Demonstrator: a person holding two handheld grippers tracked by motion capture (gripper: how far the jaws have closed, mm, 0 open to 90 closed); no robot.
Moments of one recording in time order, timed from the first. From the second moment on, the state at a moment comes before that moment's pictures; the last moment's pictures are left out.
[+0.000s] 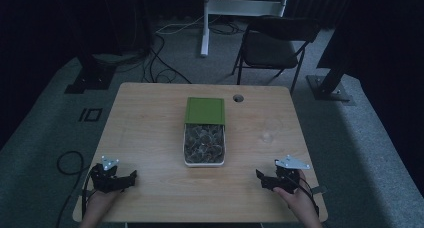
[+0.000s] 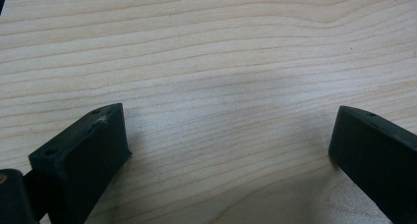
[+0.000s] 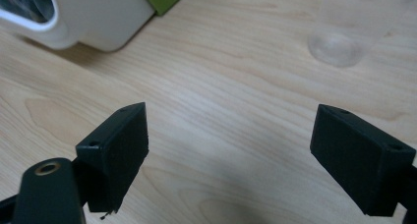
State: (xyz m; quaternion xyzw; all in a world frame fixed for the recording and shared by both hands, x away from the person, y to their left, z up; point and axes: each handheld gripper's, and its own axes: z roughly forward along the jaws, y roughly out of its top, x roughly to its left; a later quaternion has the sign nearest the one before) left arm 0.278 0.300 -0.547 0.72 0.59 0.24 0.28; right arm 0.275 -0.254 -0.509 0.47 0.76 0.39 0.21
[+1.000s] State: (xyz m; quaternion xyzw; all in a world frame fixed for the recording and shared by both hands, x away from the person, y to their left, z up) left arm 0.278 0.300 -0.547 0.72 0.59 0.24 0.28; right arm 0.282 -0.217 -0.475 0.44 0.76 0.43 0.22
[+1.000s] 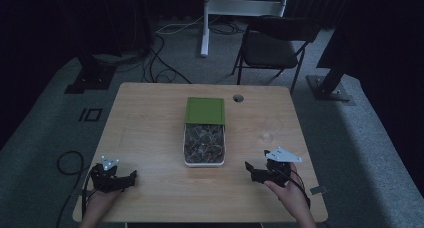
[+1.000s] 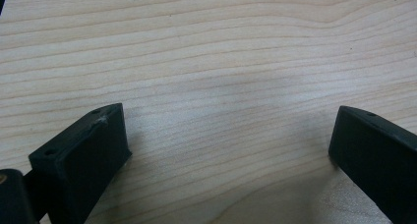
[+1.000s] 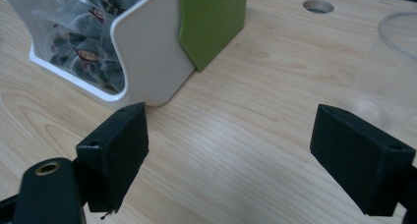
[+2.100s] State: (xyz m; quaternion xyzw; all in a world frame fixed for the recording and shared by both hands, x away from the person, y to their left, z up) left arm 0.278 0.300 -0.547 0.72 0.59 0.24 0.28; right arm 0.298 -0.162 -0.448 0.38 0.78 0.46 0.21
